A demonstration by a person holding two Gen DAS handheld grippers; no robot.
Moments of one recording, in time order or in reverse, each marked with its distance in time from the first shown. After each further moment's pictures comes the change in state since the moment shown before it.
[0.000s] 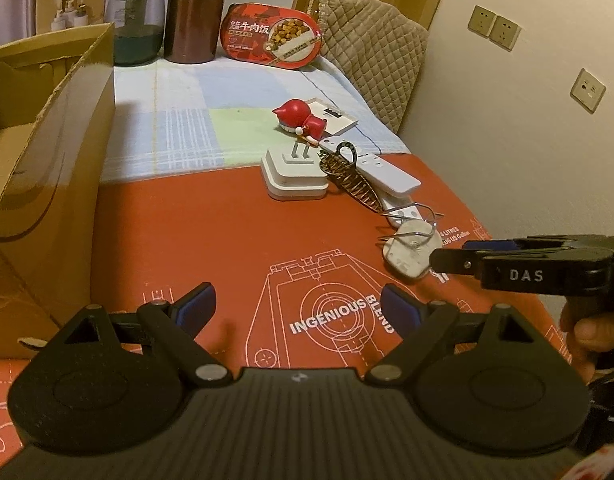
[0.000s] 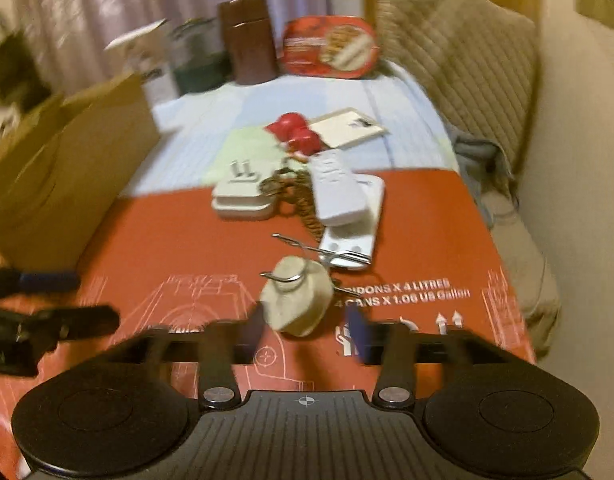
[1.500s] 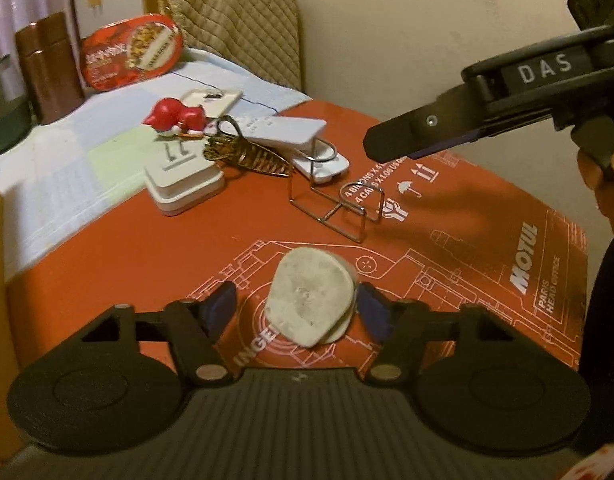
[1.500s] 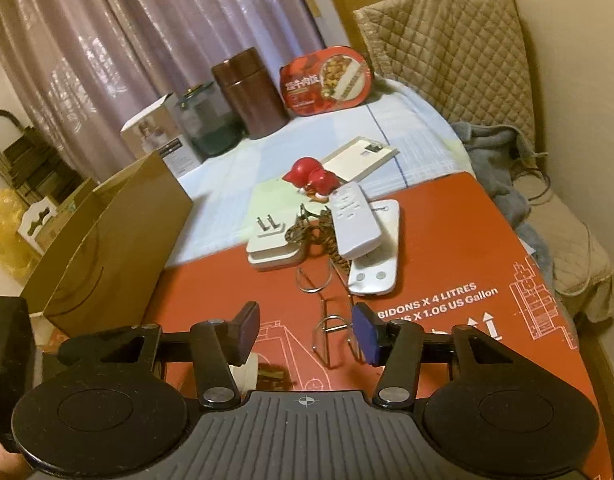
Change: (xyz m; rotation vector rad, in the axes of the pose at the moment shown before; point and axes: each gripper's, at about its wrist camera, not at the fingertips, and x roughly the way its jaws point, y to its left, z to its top) left arm 0.059 -0.046 -0.010 0.443 0.062 -0.140; right arm -0.019 -0.024 0.011 0.180 -0.084 0.185
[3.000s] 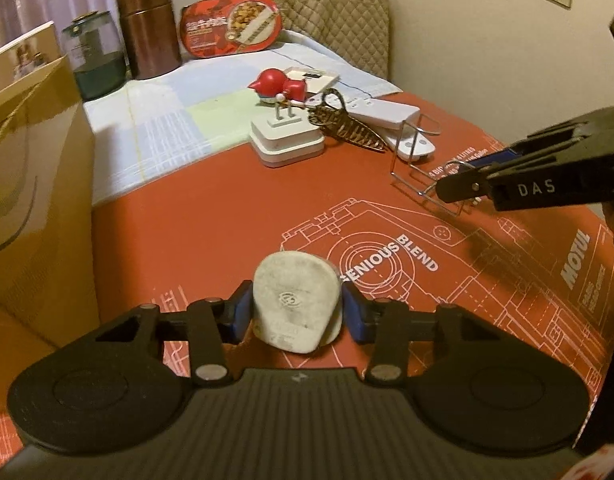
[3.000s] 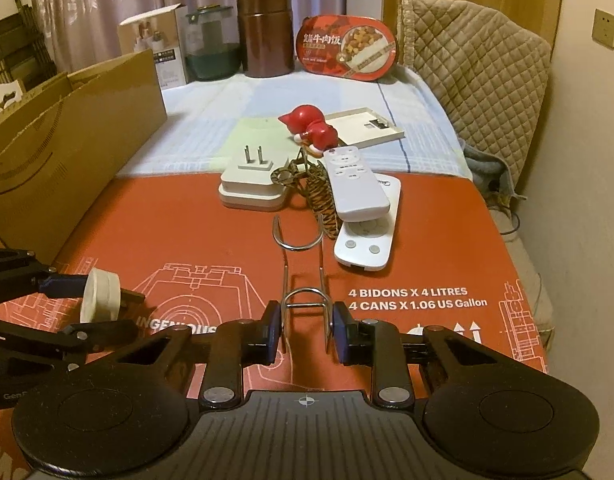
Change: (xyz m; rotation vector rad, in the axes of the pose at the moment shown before) left arm -0.034 0.018 -0.033 -0.180 0.007 0.221; right arm 0.039 0.035 -0.032 -0.313 0.086 -0.205
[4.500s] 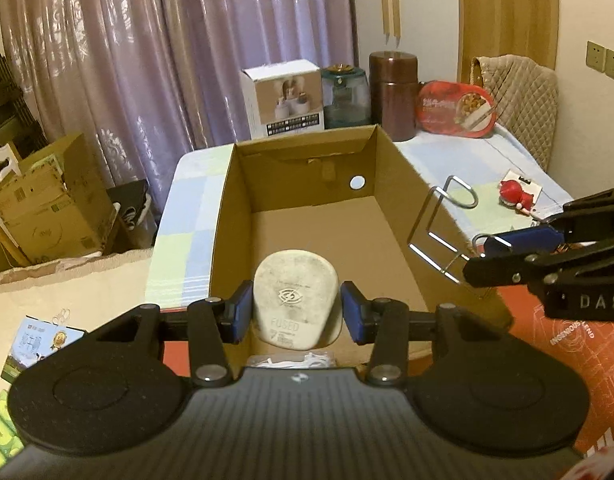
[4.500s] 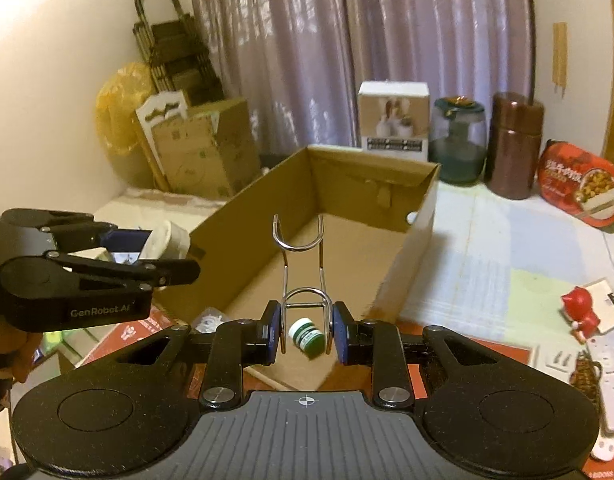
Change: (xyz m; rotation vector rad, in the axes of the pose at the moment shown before) left arm -0.164 0.208 0.018 -0.219 -0.090 0.363; right arm -0.016 0.240 0.120 -0.235 -0.085 0.409
